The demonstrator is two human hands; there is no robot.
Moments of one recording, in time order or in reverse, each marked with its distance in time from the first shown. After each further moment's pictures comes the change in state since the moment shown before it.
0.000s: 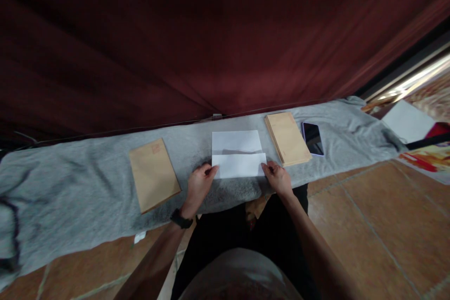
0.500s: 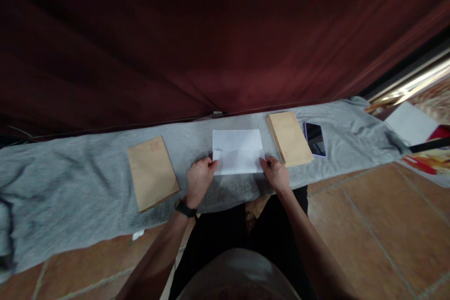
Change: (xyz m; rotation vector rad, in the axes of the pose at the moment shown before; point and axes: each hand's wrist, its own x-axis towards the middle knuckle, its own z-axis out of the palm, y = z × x) left_hand 0.018 0.021 -0.004 0.422 -0.066 -0.096; right_hand 0.019 -0.030 -0.009 -0.197 -0.120 0.176
